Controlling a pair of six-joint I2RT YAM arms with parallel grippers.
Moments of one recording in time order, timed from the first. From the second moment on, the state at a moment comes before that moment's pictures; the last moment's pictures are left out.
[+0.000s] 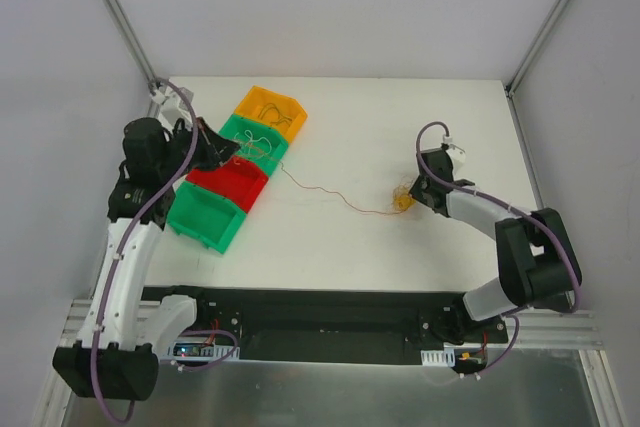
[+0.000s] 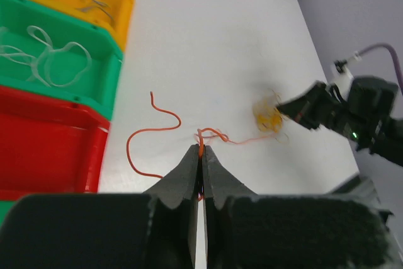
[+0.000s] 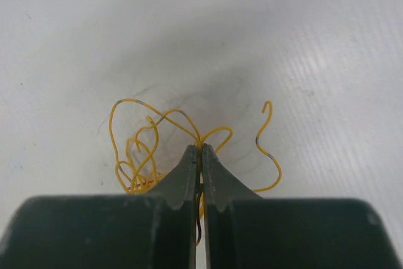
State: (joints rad) left arm -0.03 0.97 0.98 -0.39 0.59 -0.49; right arm 0.32 1.54 0.76 -0.14 0.29 0.72
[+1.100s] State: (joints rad) left arm -0.07 0.72 1.31 -0.56 -0.24 -0.29; right arm 0.00 1.21 0.53 -0.16 0.45 0.77
